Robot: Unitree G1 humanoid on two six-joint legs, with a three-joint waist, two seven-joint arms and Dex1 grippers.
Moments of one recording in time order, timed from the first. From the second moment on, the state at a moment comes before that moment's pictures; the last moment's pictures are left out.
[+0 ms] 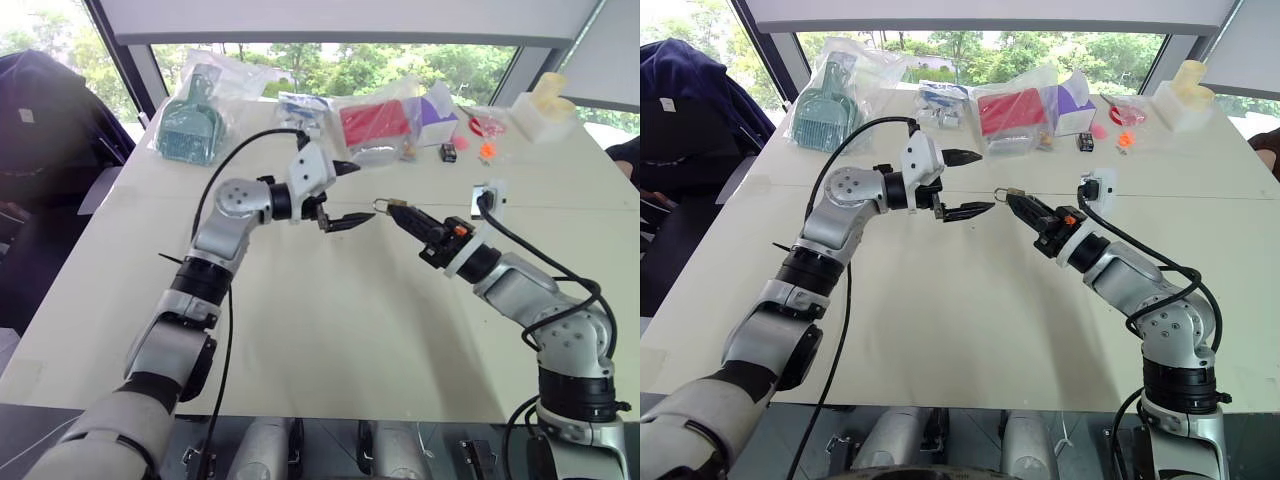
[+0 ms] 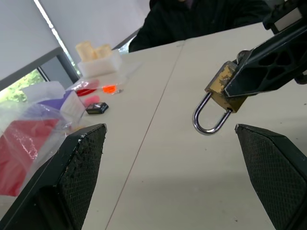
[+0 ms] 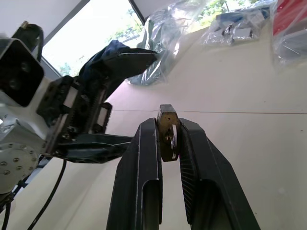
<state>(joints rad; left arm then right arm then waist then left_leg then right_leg) -0.97 0.27 -0.21 0.55 -0.16 -0.09 -1.02 -0.34 -0.46 -0.22 -0.32 1.16 0.82 0.20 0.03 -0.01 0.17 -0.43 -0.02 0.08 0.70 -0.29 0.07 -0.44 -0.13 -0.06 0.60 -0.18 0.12</state>
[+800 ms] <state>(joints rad) -1.08 0.18 -0.21 0.84 -0.07 -0.32 -0.98 -0.28 -0.41 -0.20 -0.42 1.24 0.85 0.15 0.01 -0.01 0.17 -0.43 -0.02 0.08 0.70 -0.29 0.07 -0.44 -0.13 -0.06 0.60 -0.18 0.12</state>
